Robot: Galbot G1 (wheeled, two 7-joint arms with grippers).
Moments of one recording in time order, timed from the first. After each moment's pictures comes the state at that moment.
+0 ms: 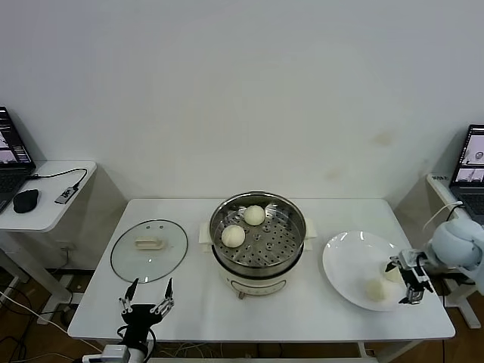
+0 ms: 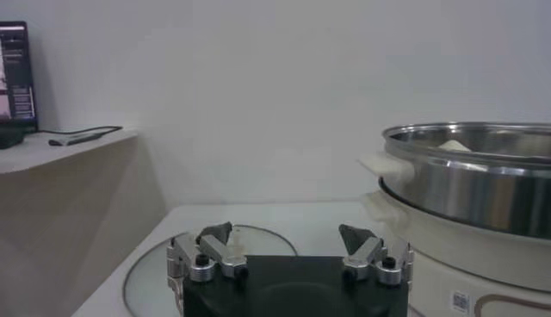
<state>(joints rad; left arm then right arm) 1.68 -1.29 -0.50 -2.06 -0.20 0.00 -0.18 -0.36 0.33 -0.47 1.56 -0.20 -0.18 -1.12</state>
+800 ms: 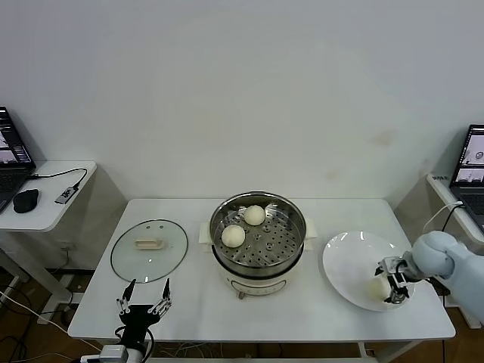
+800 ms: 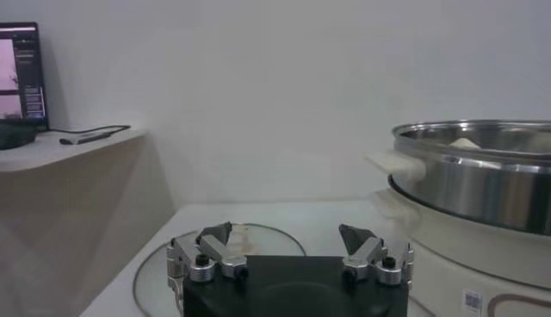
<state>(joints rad) 1.68 -1.29 -0.50 -2.04 -0.20 -0.01 -0.18 -0.45 0.47 -0.41 1.44 -0.29 -0.20 -1.06</state>
